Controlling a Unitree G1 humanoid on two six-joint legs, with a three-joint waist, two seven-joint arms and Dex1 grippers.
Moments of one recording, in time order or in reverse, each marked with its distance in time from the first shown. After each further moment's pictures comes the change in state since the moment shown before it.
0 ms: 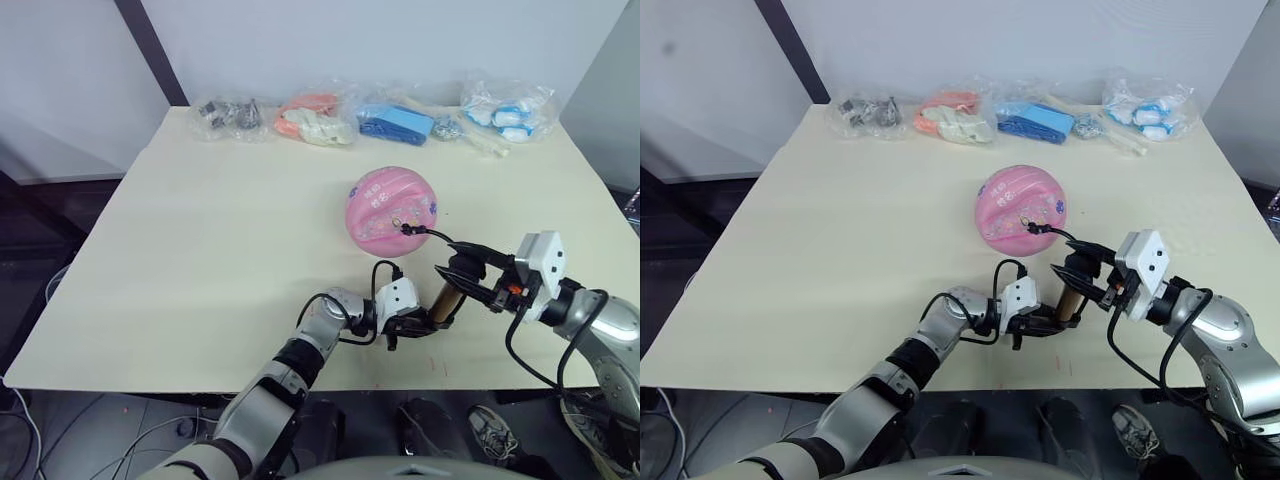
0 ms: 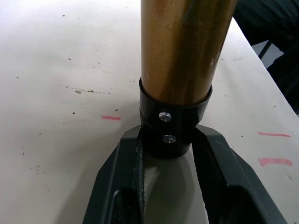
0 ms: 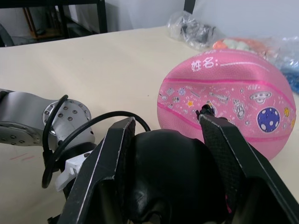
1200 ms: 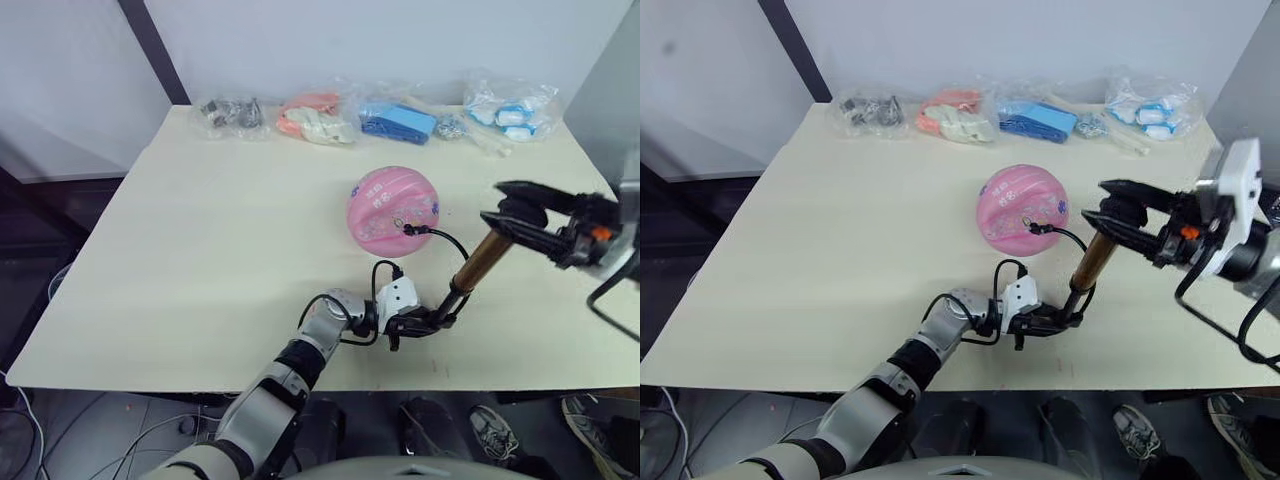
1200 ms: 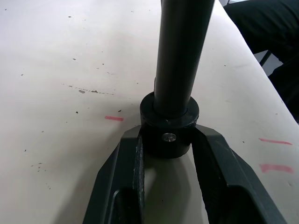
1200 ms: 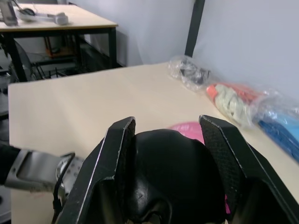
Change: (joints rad) left arm 0.003 -0.007 0.002 0.000 -0.027 0.013 0.002; right arm -0.117 -0.187 -0.260 -0.118 0.360 0.244 -0.031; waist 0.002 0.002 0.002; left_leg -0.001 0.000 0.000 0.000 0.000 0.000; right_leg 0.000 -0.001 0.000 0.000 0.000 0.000
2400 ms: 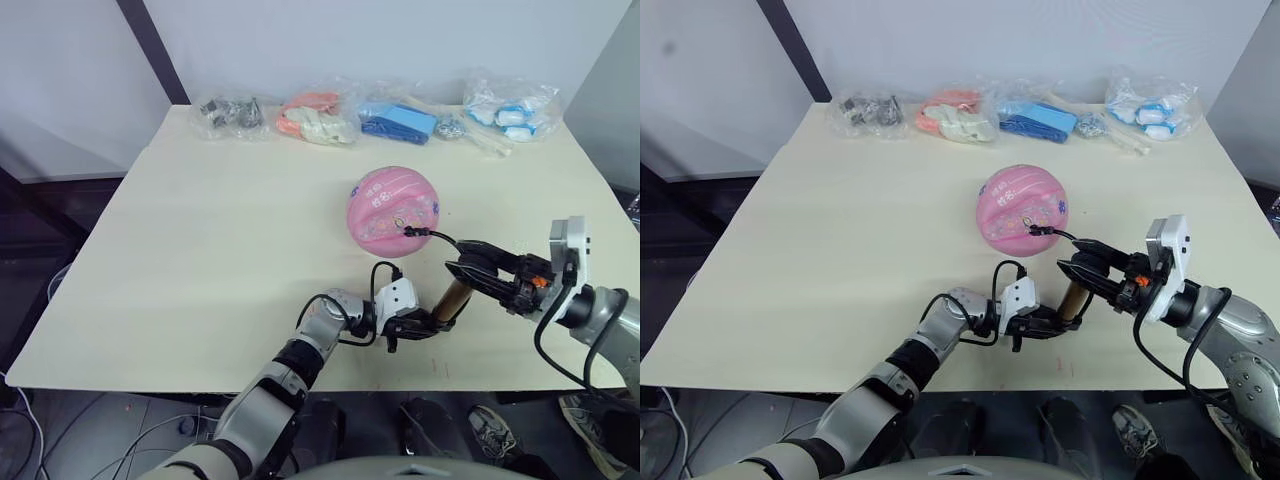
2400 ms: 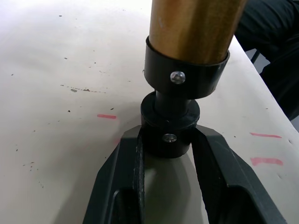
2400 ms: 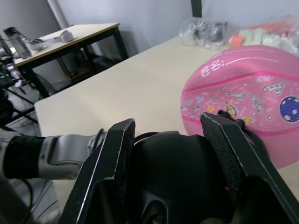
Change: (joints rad) left arm 0.000 0.002 0.000 0.004 -0.001 -0.014 -0.026; right arm 0.118 0.185 0.116 0.062 -0.005 0.038 0.010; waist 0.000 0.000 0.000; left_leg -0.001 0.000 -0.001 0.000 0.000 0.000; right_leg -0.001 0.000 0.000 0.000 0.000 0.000
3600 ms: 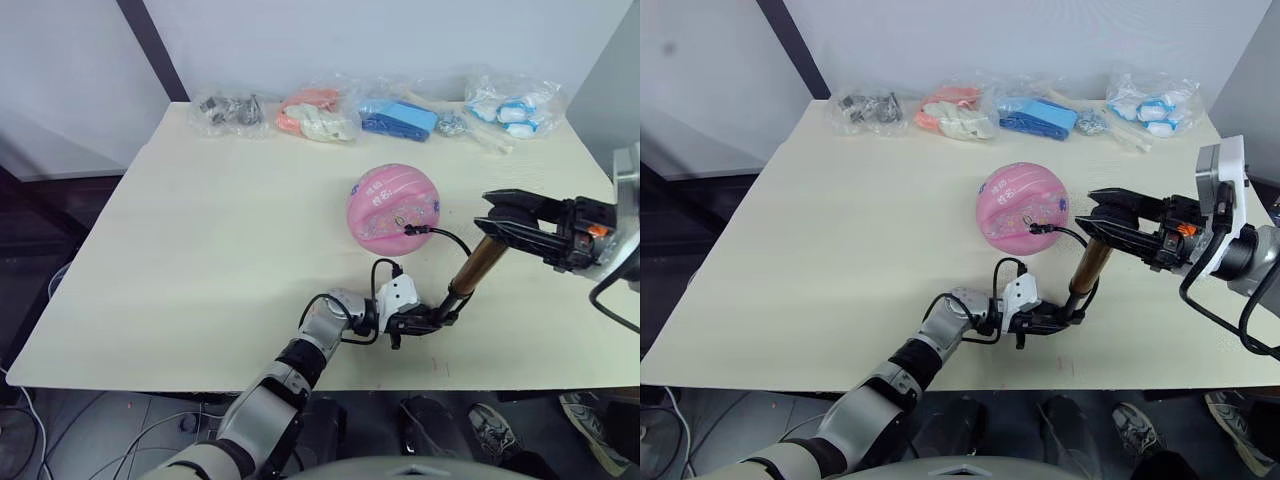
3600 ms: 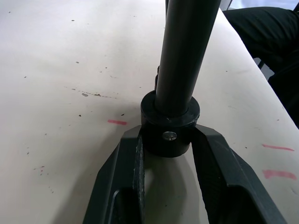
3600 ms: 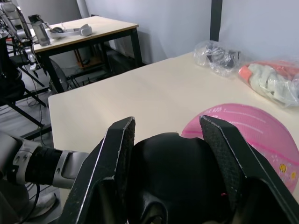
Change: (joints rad) left arm -0.004 -0.011 0.015 0.009 -0.012 -0.001 0.023; right arm -0.211 -0.255 -0.133 0.022 0.233 0.090 -0.019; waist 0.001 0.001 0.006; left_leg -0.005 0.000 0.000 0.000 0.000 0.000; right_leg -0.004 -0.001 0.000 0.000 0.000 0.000
